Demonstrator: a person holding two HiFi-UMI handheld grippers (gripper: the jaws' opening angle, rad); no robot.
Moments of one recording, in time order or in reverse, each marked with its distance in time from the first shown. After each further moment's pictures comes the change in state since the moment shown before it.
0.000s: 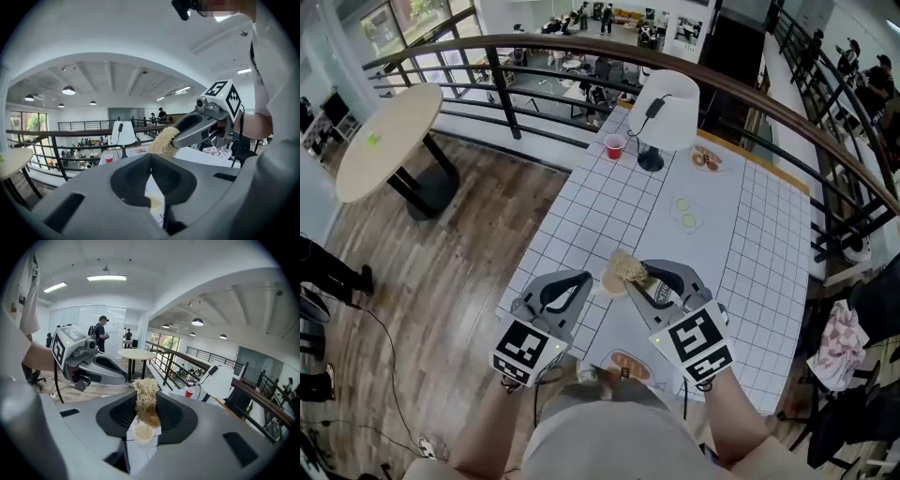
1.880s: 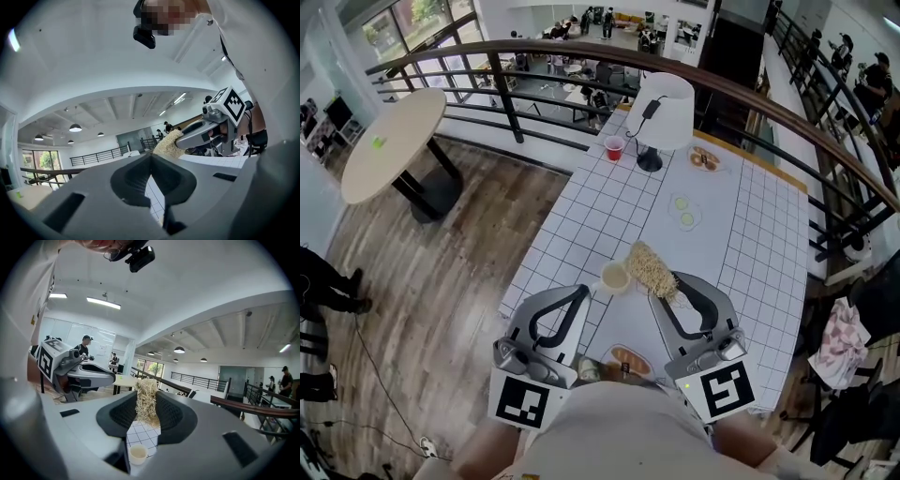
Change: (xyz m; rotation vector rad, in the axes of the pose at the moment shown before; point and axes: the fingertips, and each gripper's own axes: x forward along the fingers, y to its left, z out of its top) left arm -0.065 -0.046 0.088 0.264 -0.196 0.163; right arm -0.097 0.007 0.043 0.030 -0.330 -0.202
